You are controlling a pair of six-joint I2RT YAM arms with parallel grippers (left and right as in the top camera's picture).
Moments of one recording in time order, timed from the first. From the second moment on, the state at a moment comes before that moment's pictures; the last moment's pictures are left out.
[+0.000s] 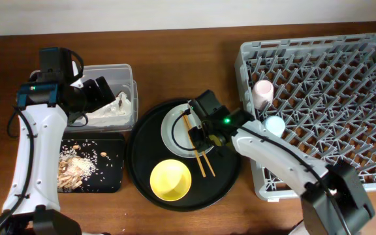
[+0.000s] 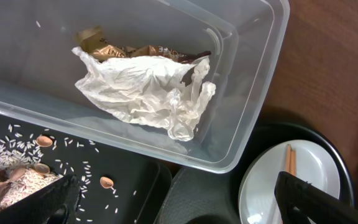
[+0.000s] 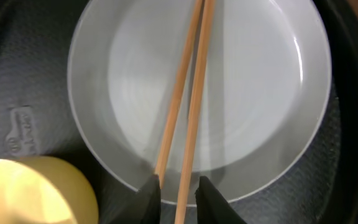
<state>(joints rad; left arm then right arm) 0.08 1.60 1.49 -1.03 0.09 -0.37 0.62 1.72 1.19 -0.67 -0.08 0.19</state>
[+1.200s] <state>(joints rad) 0.08 1.60 1.49 -1.03 0.09 -0.37 0.62 1.87 1.19 -0.65 -0.08 0.19</state>
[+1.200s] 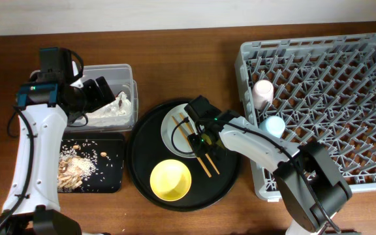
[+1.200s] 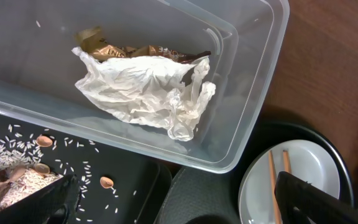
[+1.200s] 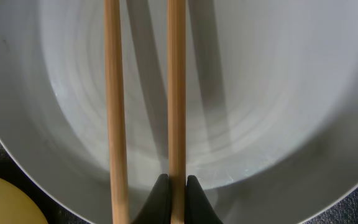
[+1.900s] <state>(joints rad) 0.08 1.60 1.49 -1.03 0.09 -0.37 0.16 1.72 1.57 -0.99 0.15 -0.07</state>
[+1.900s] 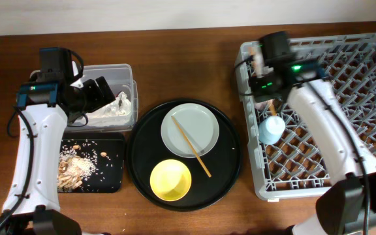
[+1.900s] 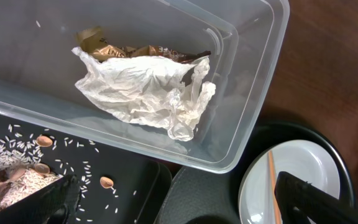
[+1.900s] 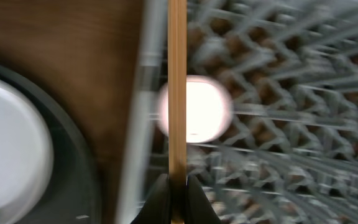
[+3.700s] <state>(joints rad) 0.08 1.60 1.49 -1.03 0.09 -0.37 0.25 1.83 1.50 -1.13 -0.54 -0.07</state>
